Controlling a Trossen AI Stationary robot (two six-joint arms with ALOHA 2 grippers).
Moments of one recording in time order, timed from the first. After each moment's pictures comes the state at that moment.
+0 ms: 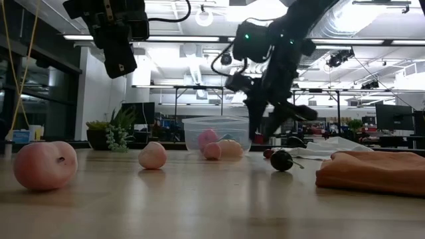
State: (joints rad) left arm 0.46 1.13 0.87 -0.71 0.46 -0.13; right arm -0.15 1.78 1.11 -0.51 -0.12 1.16
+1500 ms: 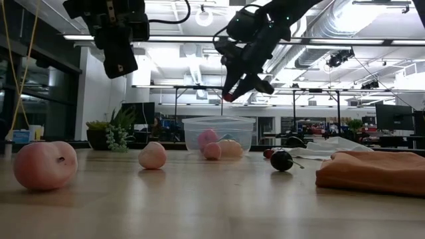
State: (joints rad) left arm 0.46 1.13 0.87 -0.70 0.43 -0.18; right arm -0.40 1.78 1.42 -0.61 -0.22 0.60
